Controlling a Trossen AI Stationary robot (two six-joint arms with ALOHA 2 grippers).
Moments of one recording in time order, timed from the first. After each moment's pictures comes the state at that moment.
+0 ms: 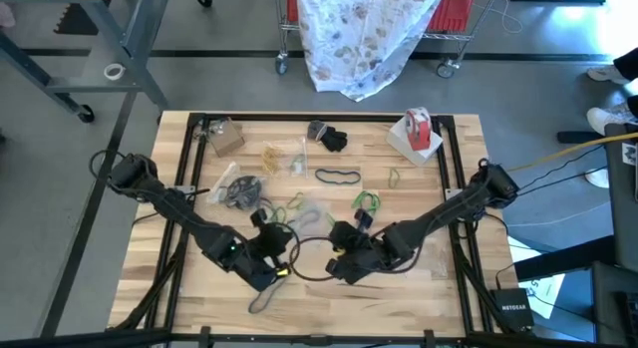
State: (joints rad) left arm -0.60 1.63 1.14 -0.50 -0.89 -0.75; right arm 0.51 1.80 1.41 -0.67 0.61 0.87
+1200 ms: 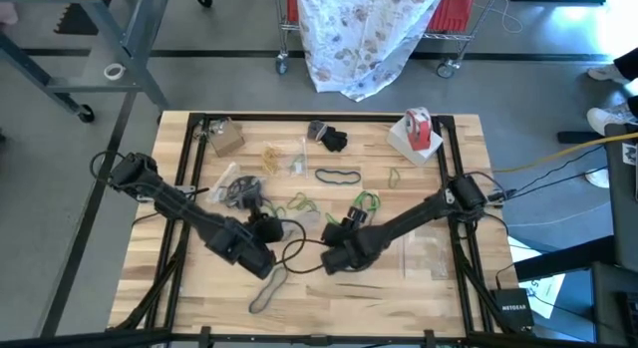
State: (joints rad) left arm -0.55 1.64 1.30 -1.07 -0.80 -0.58; right arm 0.41 2.04 1.41 -0.81 0.52 0.75
